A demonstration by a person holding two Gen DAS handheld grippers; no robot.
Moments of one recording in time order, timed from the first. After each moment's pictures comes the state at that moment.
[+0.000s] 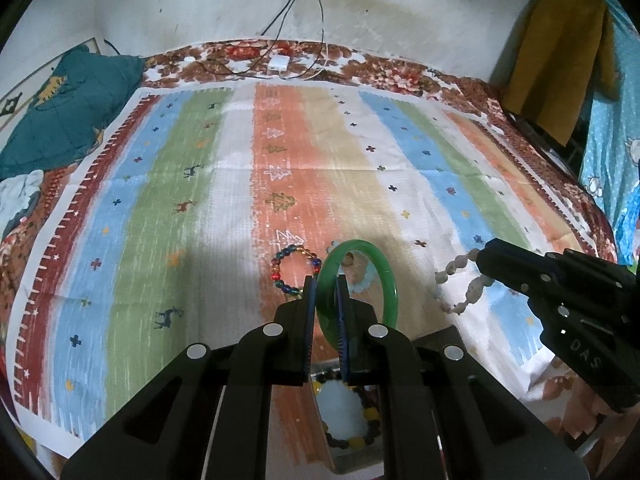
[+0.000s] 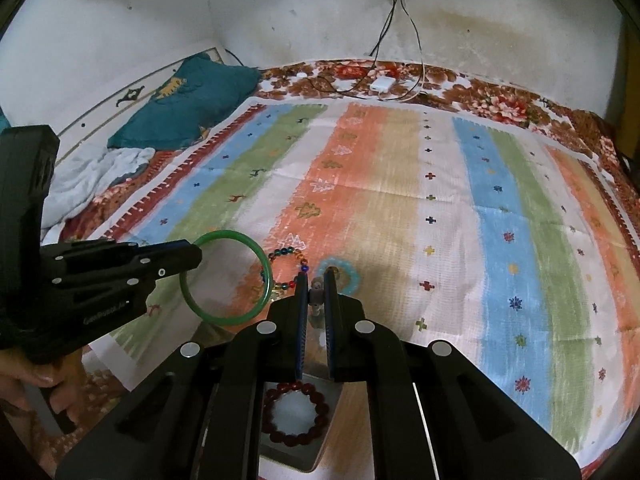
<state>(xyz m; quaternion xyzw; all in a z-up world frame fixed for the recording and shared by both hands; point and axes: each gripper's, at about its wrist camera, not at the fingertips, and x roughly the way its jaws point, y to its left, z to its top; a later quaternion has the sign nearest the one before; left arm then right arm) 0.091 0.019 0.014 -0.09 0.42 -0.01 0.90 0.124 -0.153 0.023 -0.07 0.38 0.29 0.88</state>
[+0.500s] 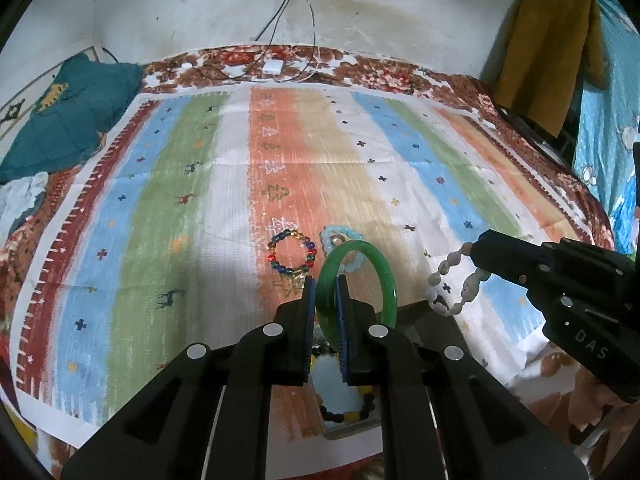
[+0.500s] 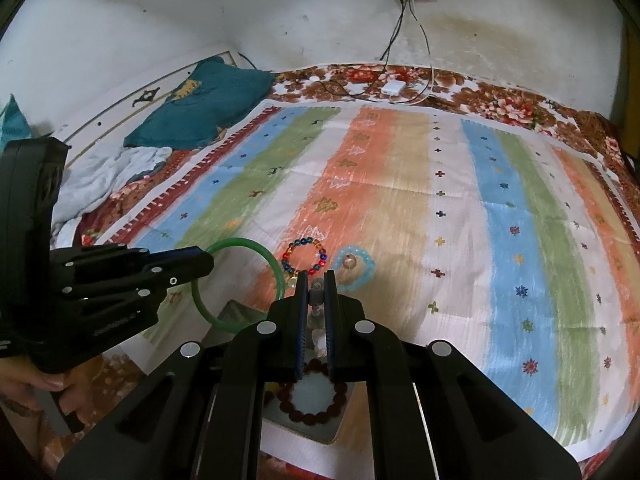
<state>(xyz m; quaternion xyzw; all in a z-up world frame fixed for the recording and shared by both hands) 0.062 0.007 0.015 -0.07 0.41 -0.02 0.91 0.095 -0.160 0.027 -0.06 0.37 0.31 0.87</state>
